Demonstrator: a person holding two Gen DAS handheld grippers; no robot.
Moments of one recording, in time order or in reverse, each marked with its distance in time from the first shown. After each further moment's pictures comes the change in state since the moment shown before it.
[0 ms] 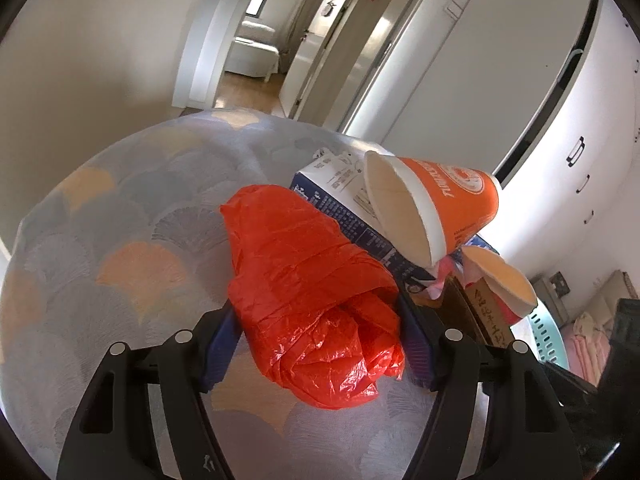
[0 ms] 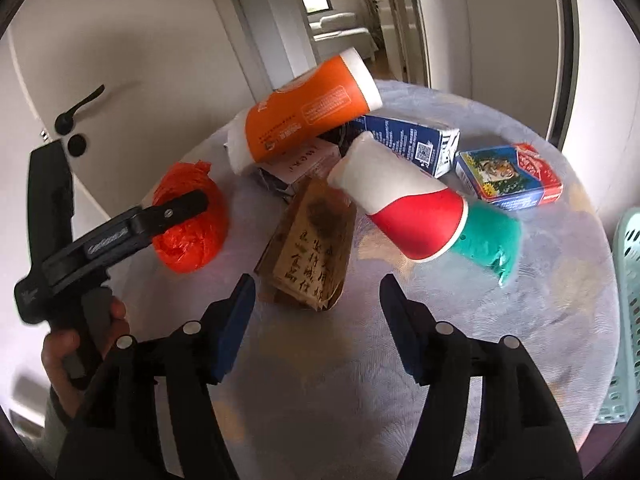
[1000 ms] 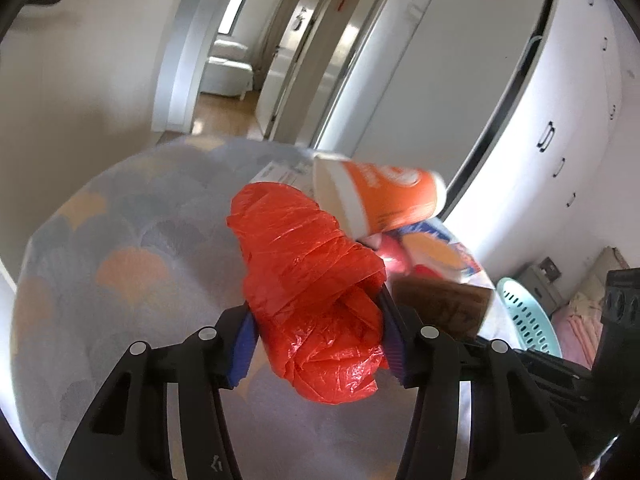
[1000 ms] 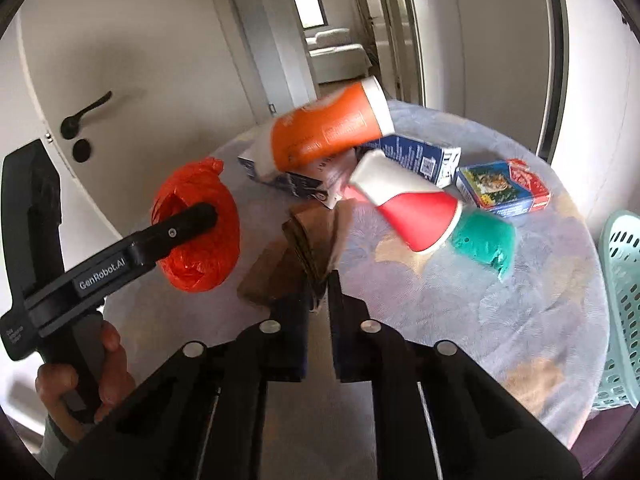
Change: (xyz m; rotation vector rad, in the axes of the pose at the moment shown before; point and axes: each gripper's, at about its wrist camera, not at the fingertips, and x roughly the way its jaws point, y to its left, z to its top) left arm -0.040 -0.035 -0.010 0.092 -0.062 -0.053; right arm -0.029 0.029 -0.016 -0.027 -0.070 -0.033
